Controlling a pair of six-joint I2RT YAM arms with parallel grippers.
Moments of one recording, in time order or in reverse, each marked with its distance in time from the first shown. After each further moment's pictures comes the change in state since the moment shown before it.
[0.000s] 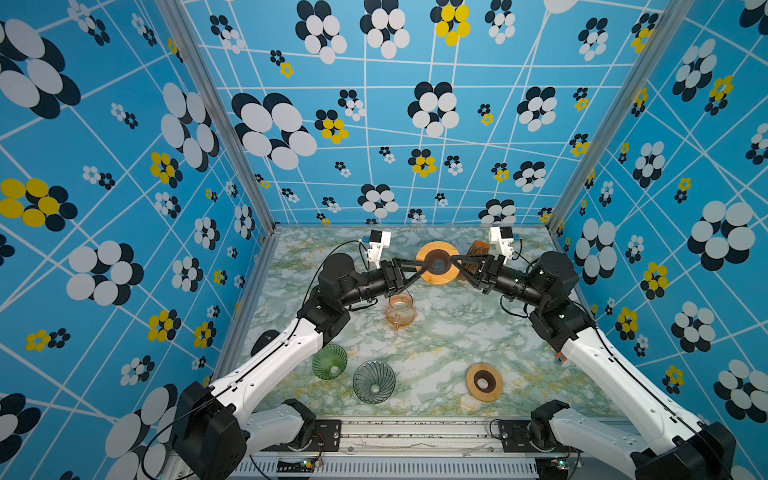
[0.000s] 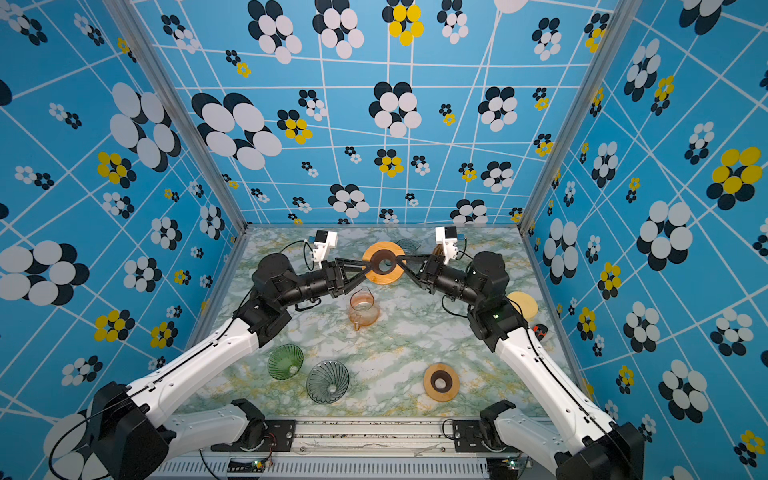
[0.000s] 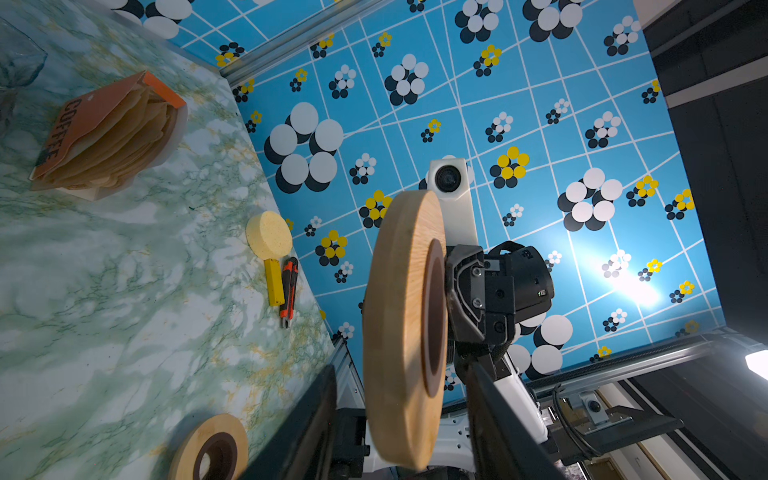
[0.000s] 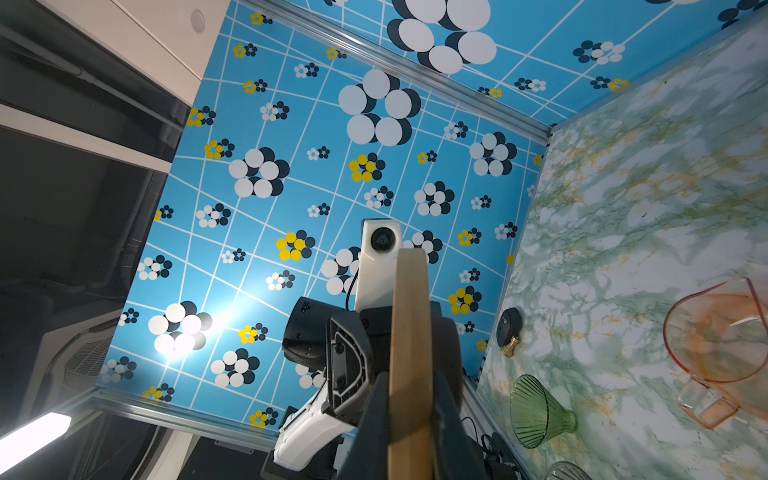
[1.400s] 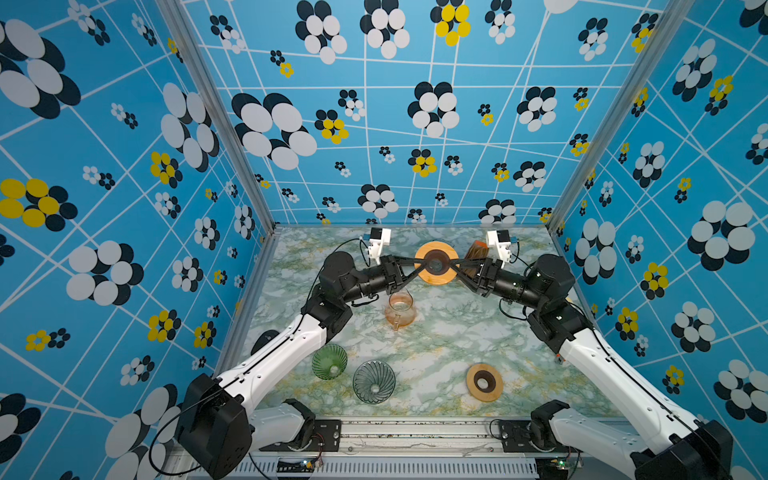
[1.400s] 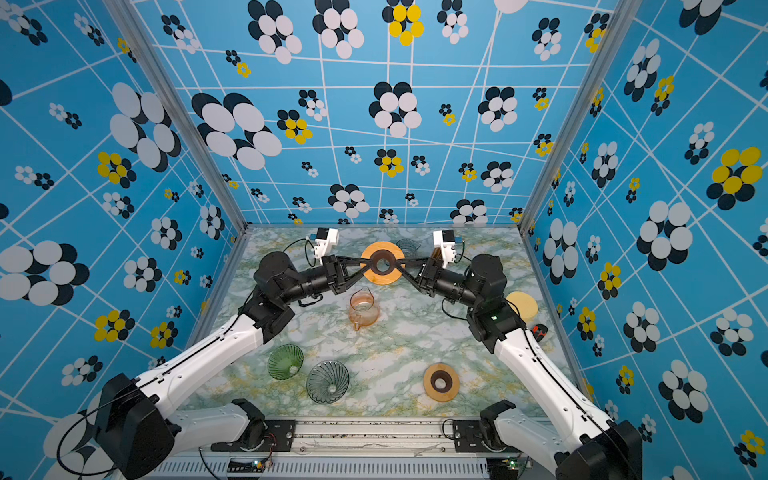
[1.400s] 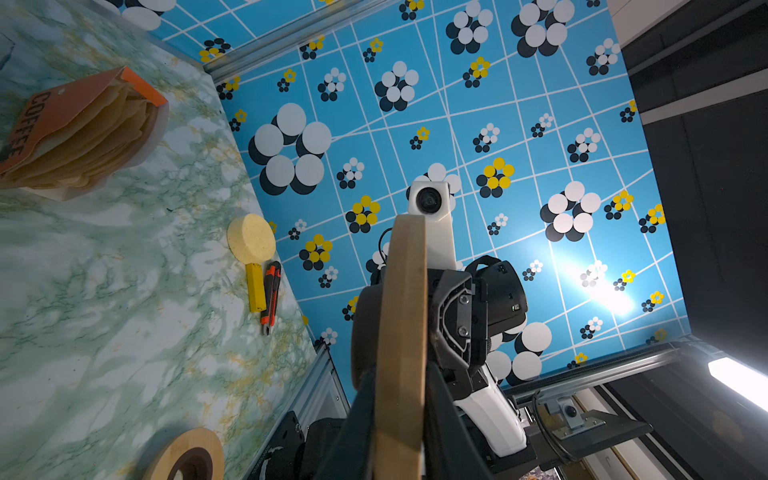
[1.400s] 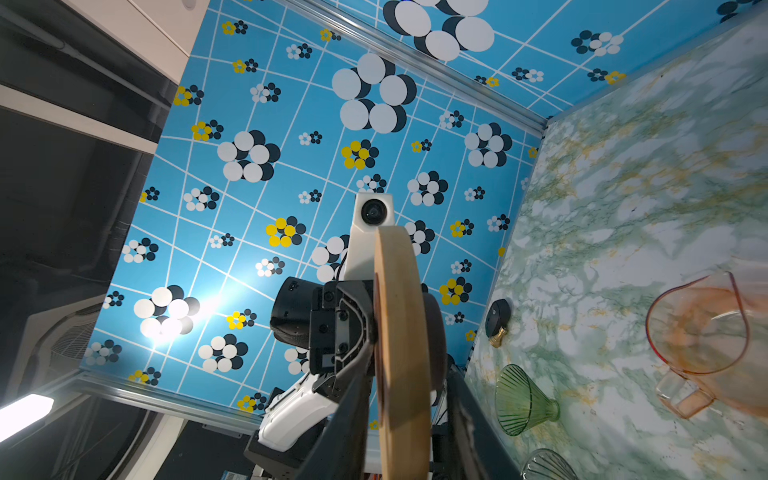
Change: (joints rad) left arm 0.022 0.044 0.001 0.093 0.022 -0.077; right arm -0.005 -0.003 -0.035 -0.018 -0.023 -0.061
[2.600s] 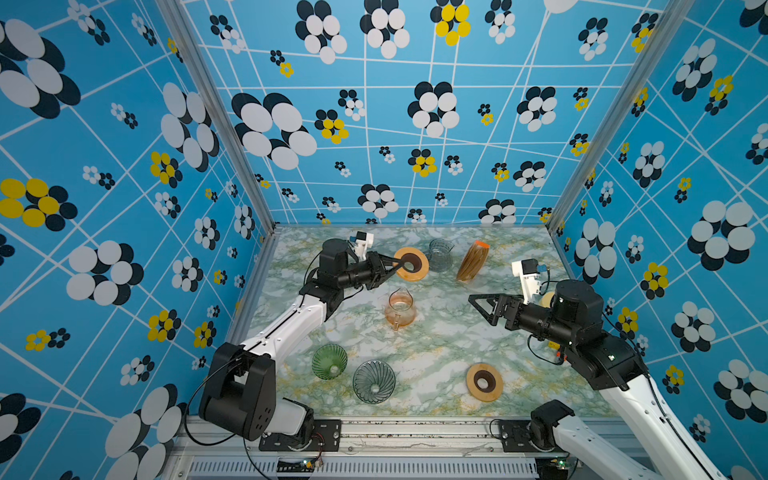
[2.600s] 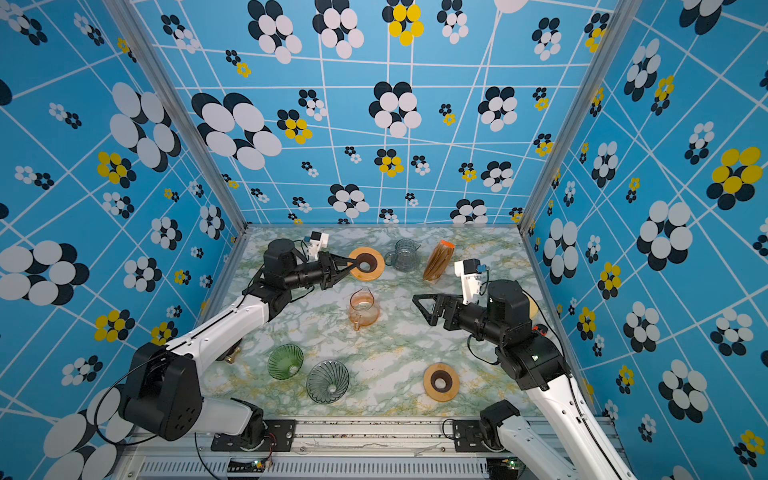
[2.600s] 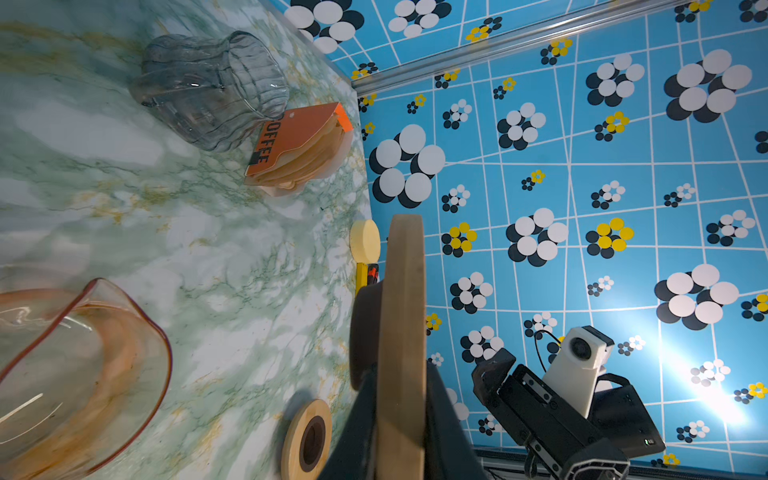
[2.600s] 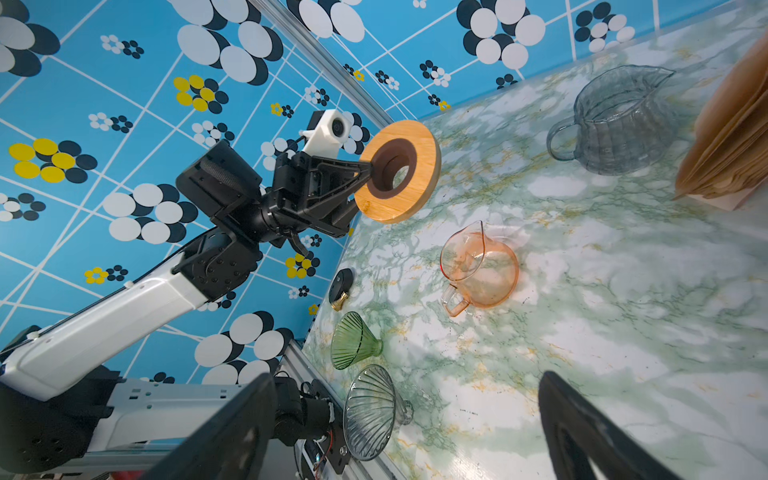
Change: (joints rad) left arm 0.227 0.204 0.025 -0.202 0.118 0.143; right arm 0.000 -0.311 0.034 -0.734 0.293 -0.562
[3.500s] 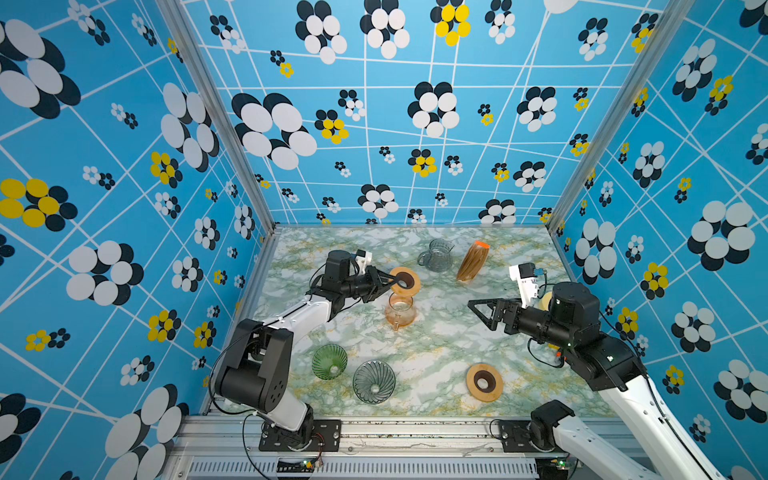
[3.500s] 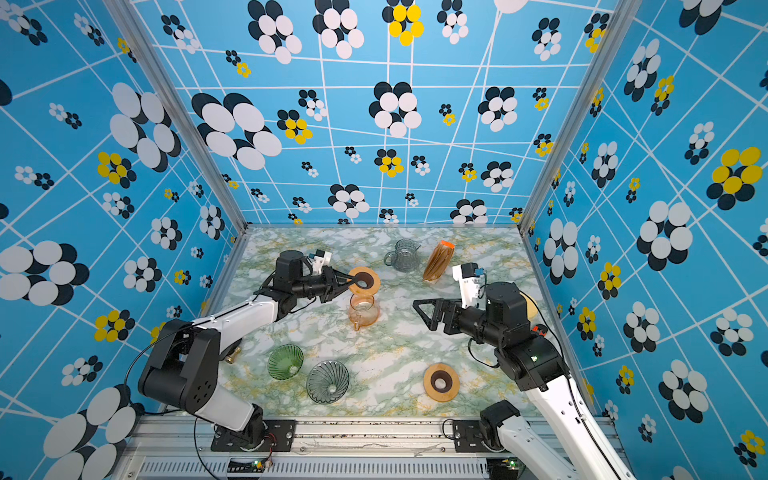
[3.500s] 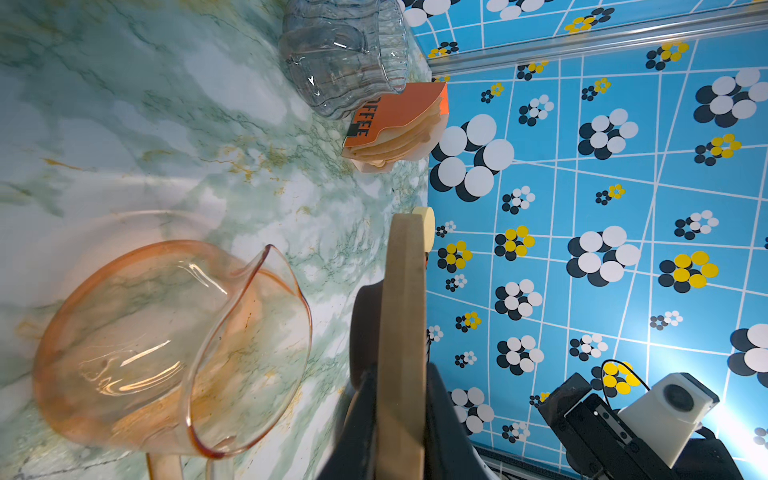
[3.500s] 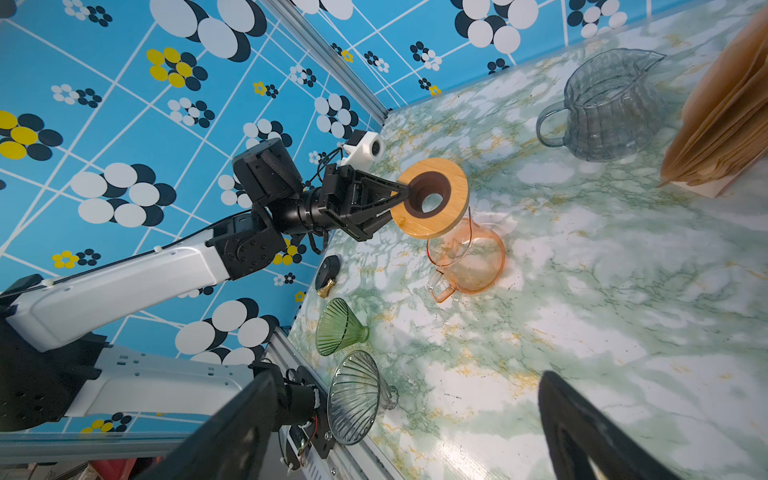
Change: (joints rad) left arm 0.040 0.126 -0.091 -0.006 0.020 0.067; right arm 0.000 -0.002 -0.016 -0.031 0.000 -0.041
